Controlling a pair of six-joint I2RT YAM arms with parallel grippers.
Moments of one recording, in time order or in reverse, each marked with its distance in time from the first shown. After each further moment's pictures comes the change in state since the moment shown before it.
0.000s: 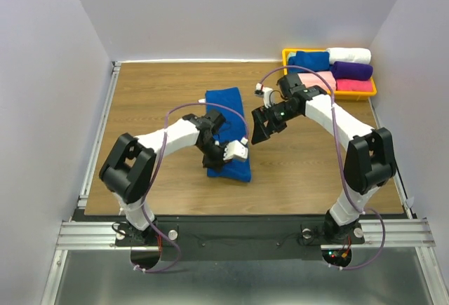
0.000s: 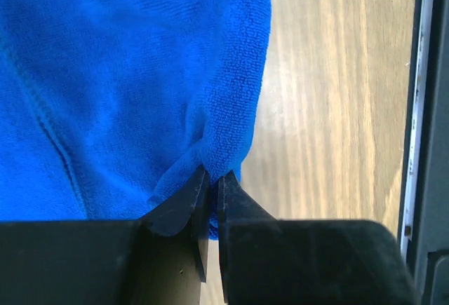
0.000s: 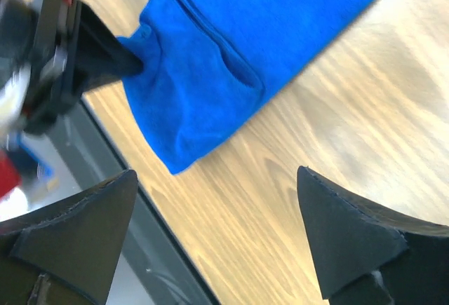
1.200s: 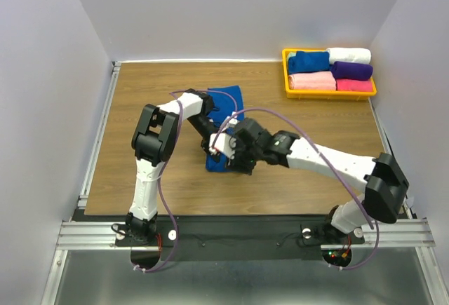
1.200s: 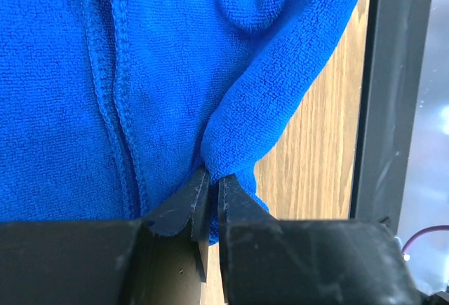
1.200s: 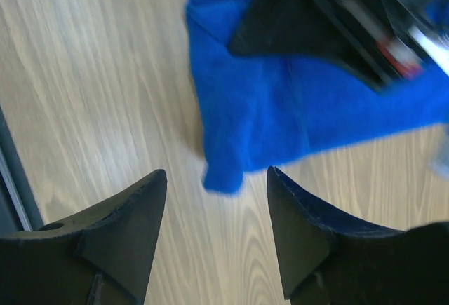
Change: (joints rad) left arm 0.241 0.534 0.516 -0.470 0.308 0.097; right arm 0.535 -0.256 -0.251 0.262 0.551 -0.343
